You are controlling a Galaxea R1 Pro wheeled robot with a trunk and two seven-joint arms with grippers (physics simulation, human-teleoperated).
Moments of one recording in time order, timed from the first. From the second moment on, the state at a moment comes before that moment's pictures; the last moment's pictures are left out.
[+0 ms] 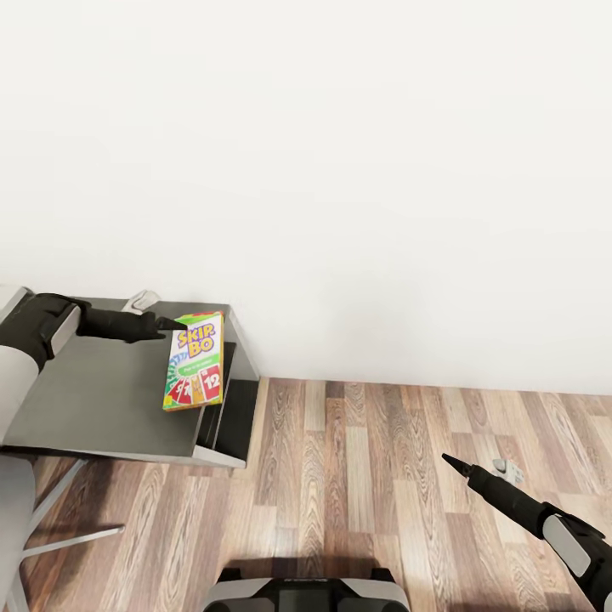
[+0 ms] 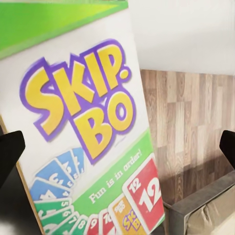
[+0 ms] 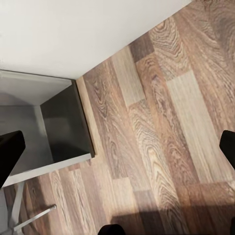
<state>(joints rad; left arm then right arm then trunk) -1.38 0.44 -0.22 -0.34 0.14 0.82 -1.01 -0.53 -0.40 -0.03 -0.47 -0.72 0.24 0.74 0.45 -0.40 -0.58</state>
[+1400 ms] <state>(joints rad) -1.38 0.44 -0.22 -0.34 0.14 0.83 -1.01 -0.53 -0.40 -0.03 -0.47 -0.72 0.24 0.74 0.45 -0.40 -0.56</state>
